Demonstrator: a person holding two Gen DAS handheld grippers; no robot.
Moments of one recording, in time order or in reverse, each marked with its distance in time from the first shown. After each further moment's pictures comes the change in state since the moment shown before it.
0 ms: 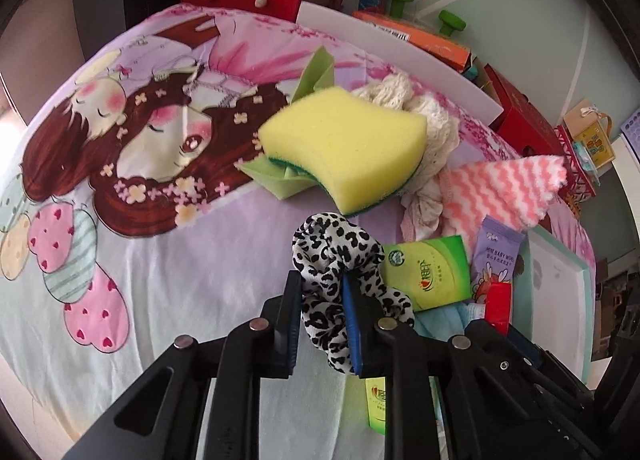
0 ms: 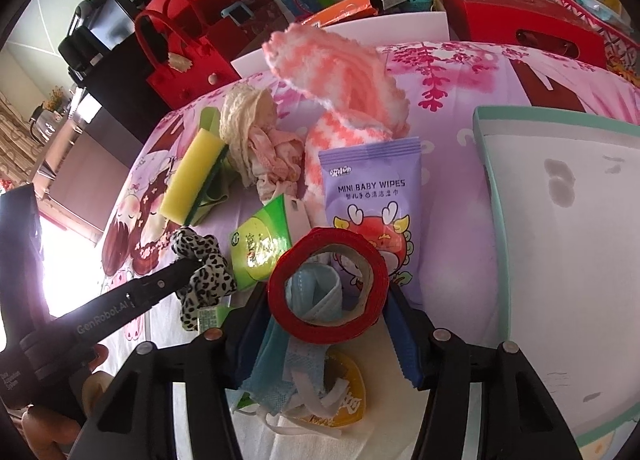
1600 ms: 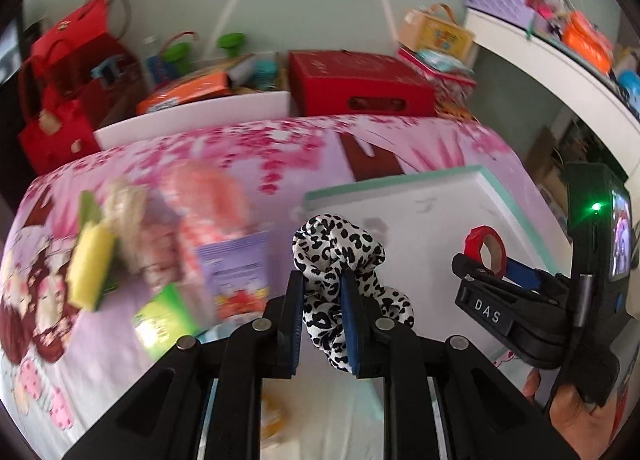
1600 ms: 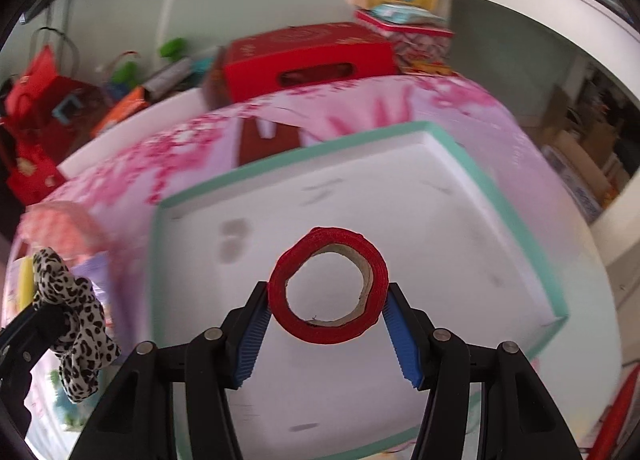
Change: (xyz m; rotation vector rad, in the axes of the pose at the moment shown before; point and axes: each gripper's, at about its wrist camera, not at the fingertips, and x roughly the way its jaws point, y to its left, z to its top) left arm -0.035 -0.199 -0.045 0.570 -0.111 -0.147; right arm -0.095 -0.151 0.004 0.284 -0.192 -0.532
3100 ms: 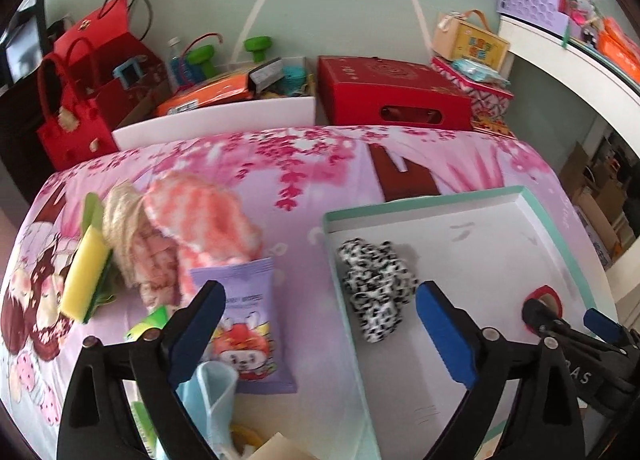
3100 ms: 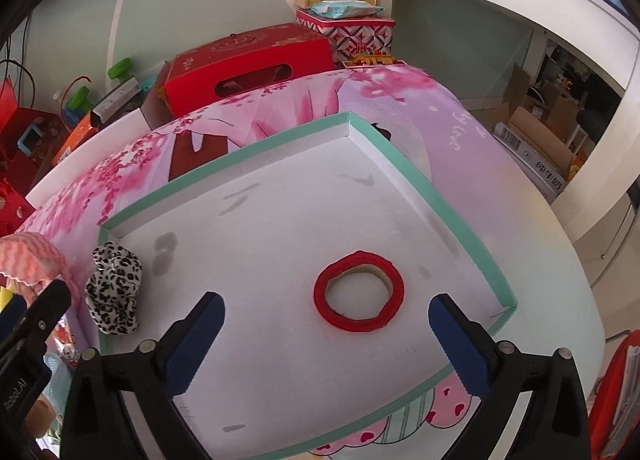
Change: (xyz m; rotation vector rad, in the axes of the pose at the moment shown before) left arm 0.038 -0.002 0.015 -0.054 -0.040 0.120; right arm -0.002 -0.042 -0.003 0.095 -0.003 -0.071
